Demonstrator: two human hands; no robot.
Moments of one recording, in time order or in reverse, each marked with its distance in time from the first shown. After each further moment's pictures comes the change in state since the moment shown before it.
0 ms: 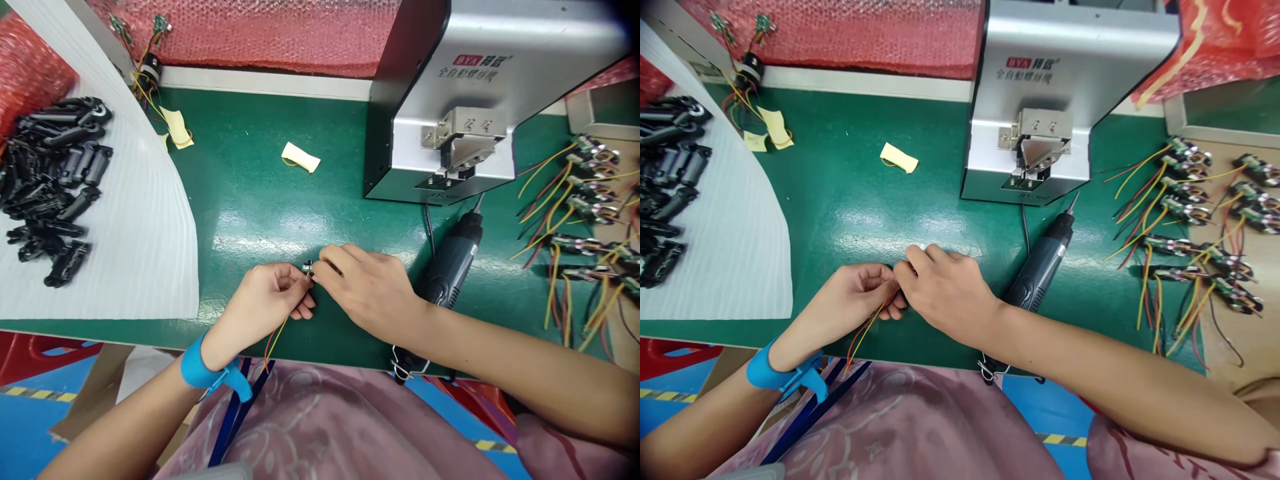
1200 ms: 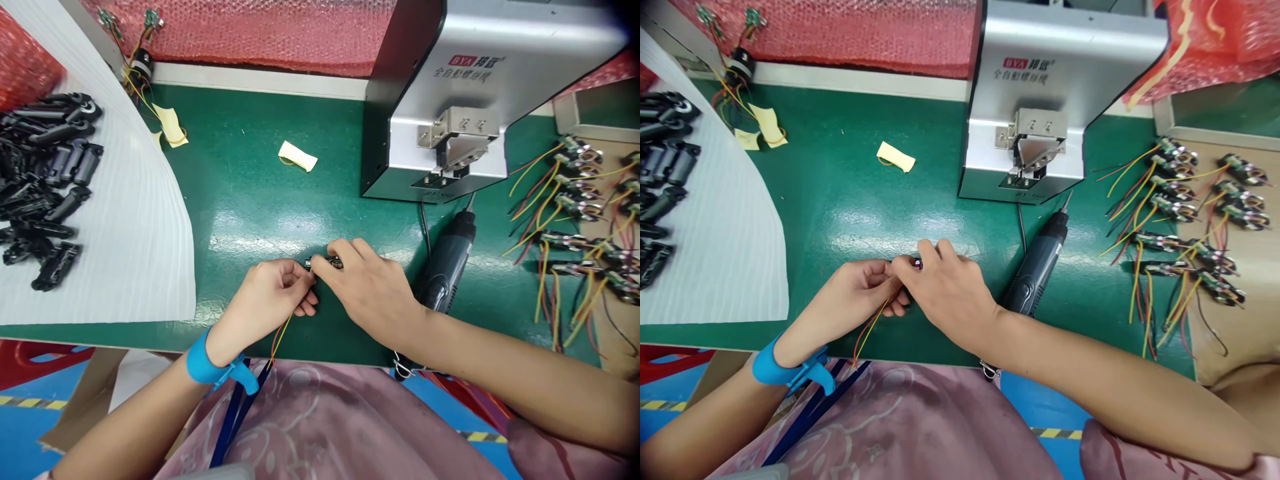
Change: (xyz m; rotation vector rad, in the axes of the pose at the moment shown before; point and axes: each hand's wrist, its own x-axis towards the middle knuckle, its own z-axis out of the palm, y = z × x) left_hand 0.005 0.001 0.002 0.053 -0.021 0.054; right_hand -0.004 -0.008 -0.004 -0.004 -0.110 0.206
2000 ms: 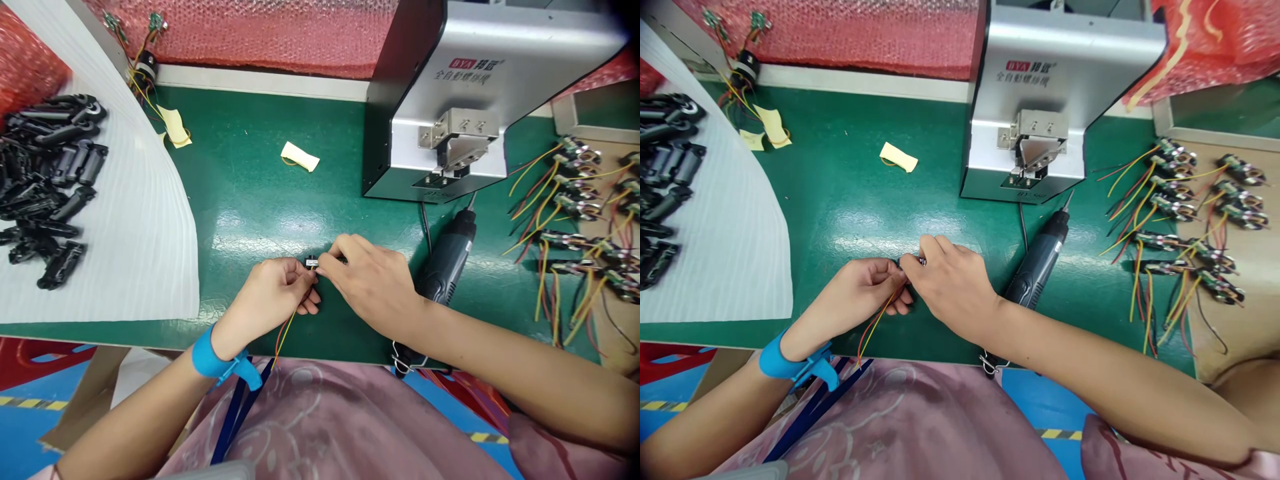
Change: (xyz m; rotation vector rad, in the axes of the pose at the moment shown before) left_hand 0.002 -0.003 -0.001 -0.029 -0.014 -0.023; right_hand 0.005 0.006 0.006 0.023 0.139 -0.052
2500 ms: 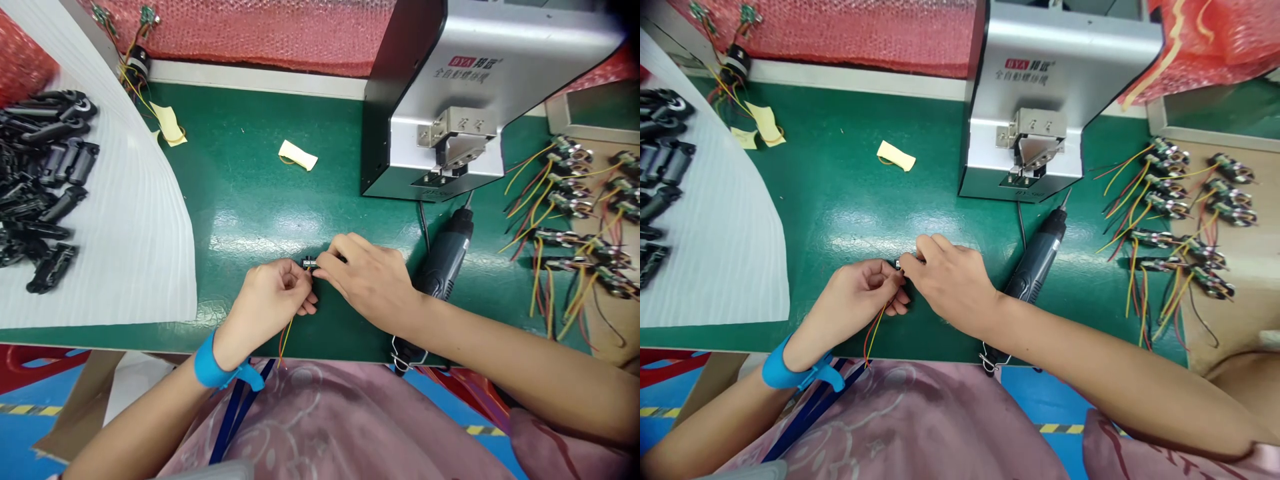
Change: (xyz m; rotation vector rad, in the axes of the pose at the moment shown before) left_hand -0.007 -0.002 0.004 0.060 0.120 0.043; right_hand 0.000 0.003 0.004 0.016 0.013 -0.040
